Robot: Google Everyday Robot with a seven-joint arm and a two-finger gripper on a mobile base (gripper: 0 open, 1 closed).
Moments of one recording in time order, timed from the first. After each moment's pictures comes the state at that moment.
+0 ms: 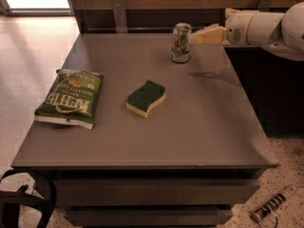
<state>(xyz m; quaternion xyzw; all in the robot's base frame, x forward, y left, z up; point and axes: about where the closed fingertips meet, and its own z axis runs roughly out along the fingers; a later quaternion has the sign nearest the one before) 0.757 -0.189 0.942 -0.32 0.71 0.18 0.60</state>
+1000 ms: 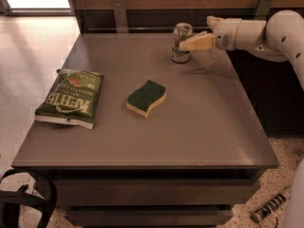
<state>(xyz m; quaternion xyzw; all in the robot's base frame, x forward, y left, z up) 0.778 -0.159 0.910 -0.37 0.68 0.26 0.58</state>
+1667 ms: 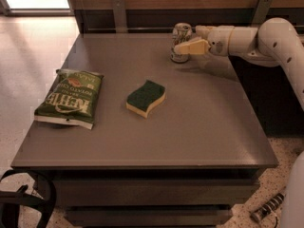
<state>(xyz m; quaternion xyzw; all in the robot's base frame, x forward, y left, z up) 0.778 -0.139 0.886 -0.37 0.68 0.29 0.56</state>
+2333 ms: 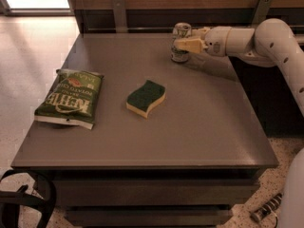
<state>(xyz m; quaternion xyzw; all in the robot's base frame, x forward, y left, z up) 0.779 -0.132 0.884 -0.37 0.68 0.29 0.56</state>
